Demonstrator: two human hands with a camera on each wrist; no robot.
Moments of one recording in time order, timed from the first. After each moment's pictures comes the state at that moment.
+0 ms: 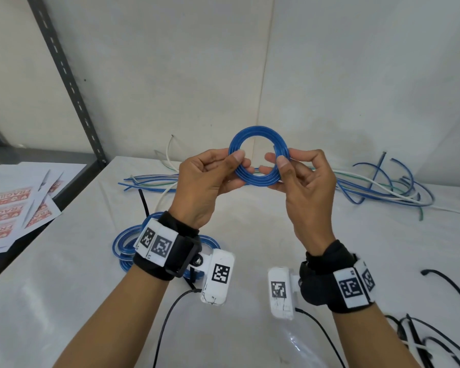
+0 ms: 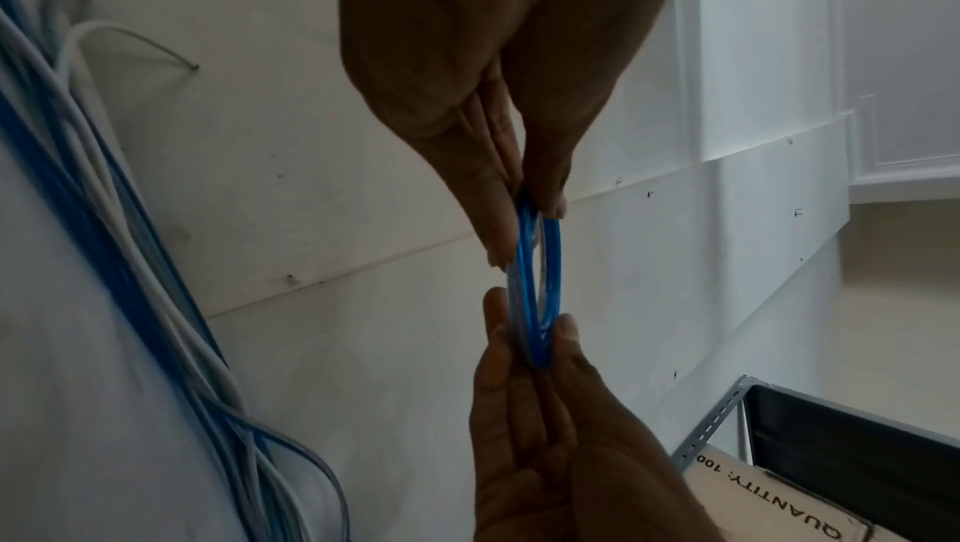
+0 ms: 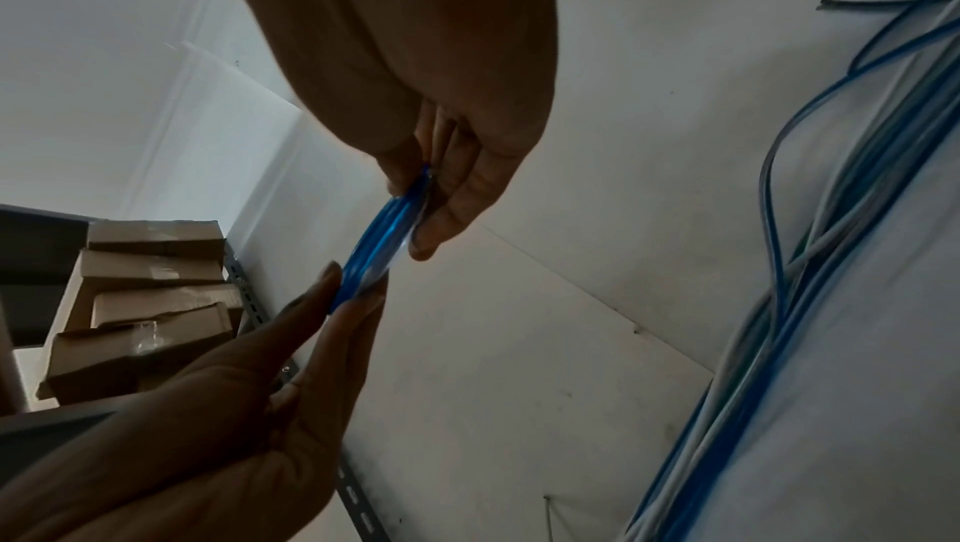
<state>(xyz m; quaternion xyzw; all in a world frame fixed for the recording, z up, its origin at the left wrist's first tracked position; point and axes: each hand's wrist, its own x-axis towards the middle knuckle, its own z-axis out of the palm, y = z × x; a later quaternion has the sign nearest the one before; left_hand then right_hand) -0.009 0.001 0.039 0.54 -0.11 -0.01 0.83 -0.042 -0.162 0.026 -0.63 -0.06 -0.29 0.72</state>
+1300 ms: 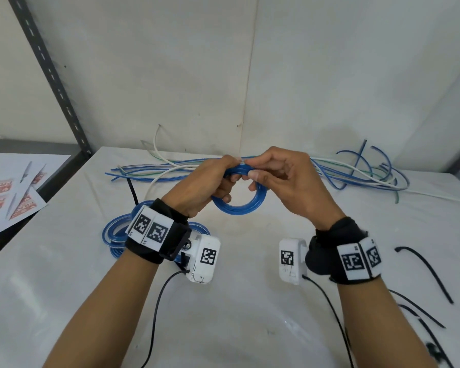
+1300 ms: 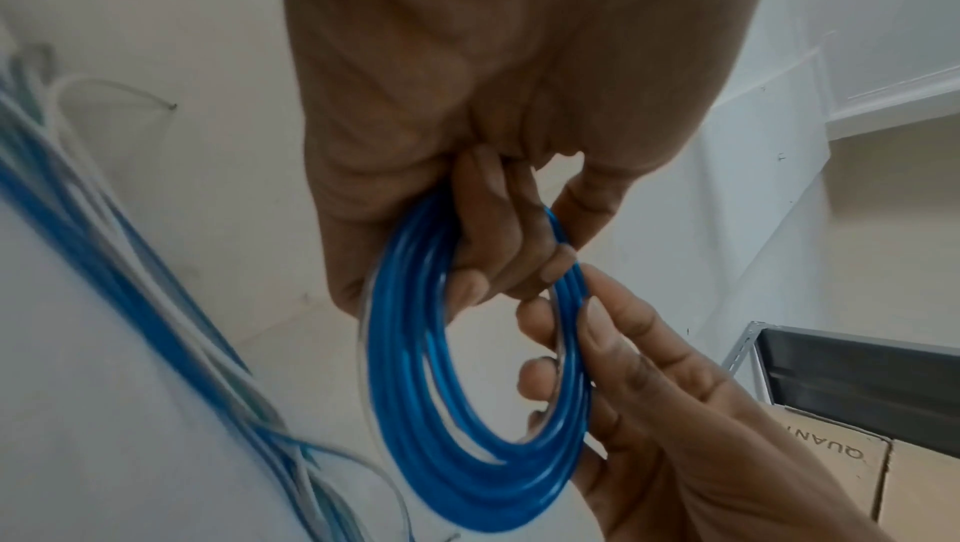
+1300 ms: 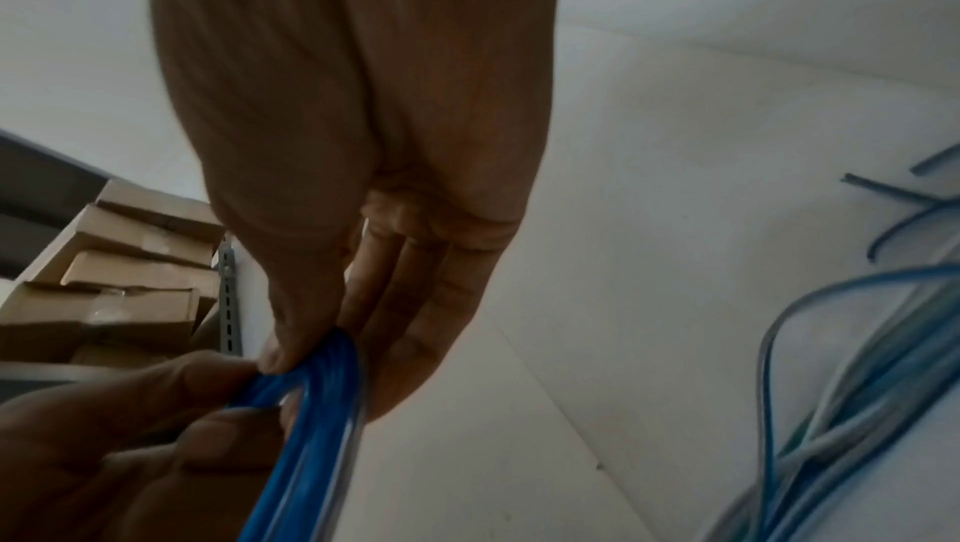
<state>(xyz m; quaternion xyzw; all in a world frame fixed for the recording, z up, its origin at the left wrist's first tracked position) -0.009 -0.005 0.039 0.71 -0.16 -0.19 0.66 -0.048 -0.190 0.036 -0.81 -0.18 -0.12 0.55</state>
